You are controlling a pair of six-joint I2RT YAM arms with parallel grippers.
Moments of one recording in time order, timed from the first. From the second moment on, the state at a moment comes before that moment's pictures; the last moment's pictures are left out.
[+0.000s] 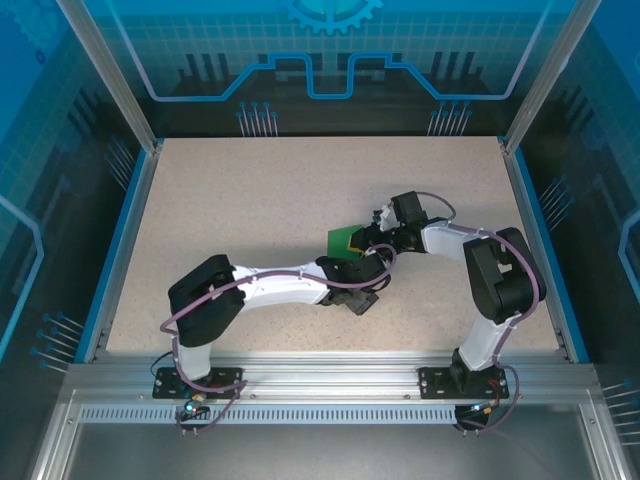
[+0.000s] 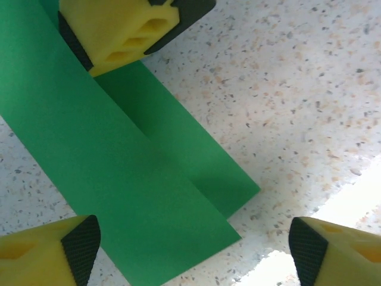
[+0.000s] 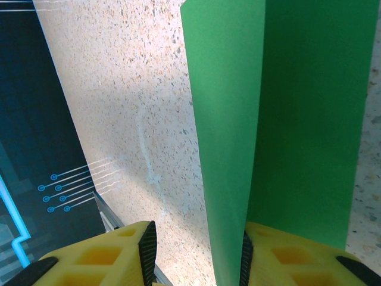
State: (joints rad) left arm -1.07 1.88 1.27 -0.55 -0.33 -0.25; right arm 0.32 1.77 0.94 -0.20 -0.76 0.78
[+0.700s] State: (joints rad) left arm -1.01 1.80 1.21 -0.52 -0.26 -0.27; right arm 0.32 1.77 0.96 -0.25 -0.75 0.73
